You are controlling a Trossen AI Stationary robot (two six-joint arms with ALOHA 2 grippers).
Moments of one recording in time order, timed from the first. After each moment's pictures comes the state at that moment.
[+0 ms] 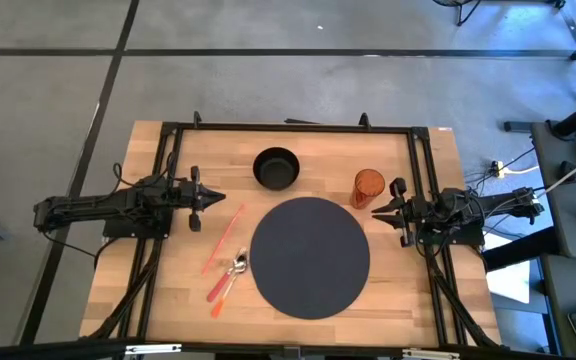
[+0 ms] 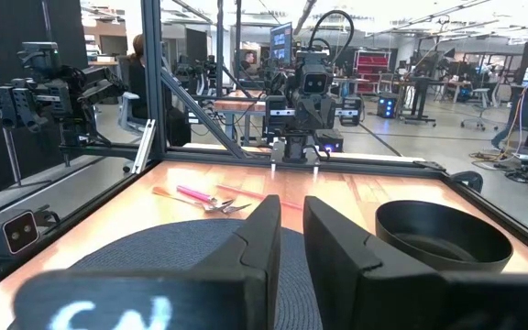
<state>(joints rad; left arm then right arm) 0.17 0.13 0.01 0.03 0.02 0.02 0.19 0.01 0.01 0.07 0.10 -0.05</state>
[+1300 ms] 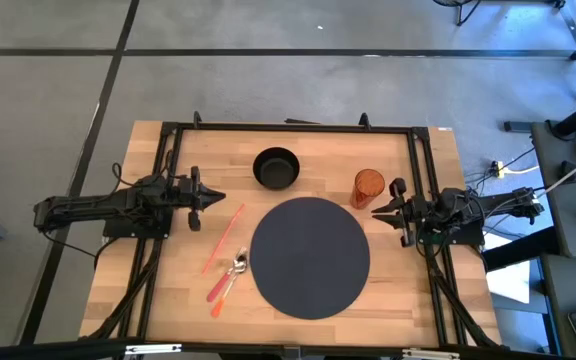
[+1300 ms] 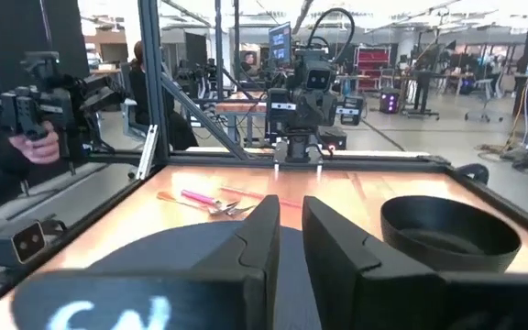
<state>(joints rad) 0.17 0.13 0.01 0.06 0.02 -0.11 0.19 0.01 0.01 0.08 0.10 0.00</state>
